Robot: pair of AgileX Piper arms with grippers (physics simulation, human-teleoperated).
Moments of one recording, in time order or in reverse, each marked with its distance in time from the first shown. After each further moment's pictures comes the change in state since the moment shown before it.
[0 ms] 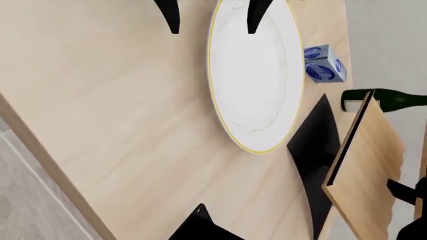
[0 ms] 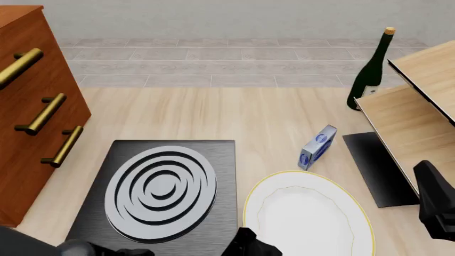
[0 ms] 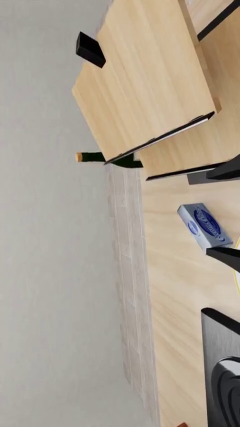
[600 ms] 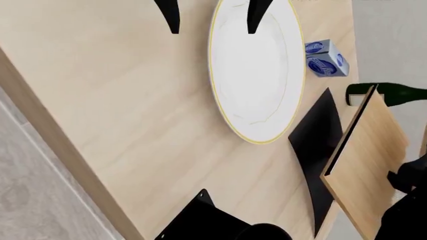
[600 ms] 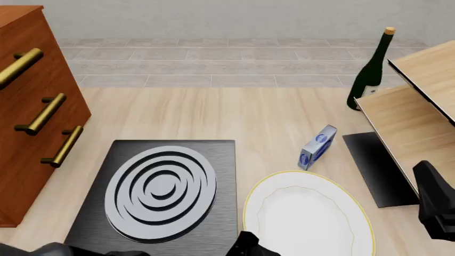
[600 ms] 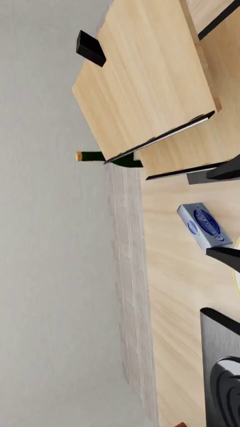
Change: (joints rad) left arm -0.042 -0.080 -0.012 0.109 -0.046; right arm 0.004 0.000 0.000 0.001 -0.004
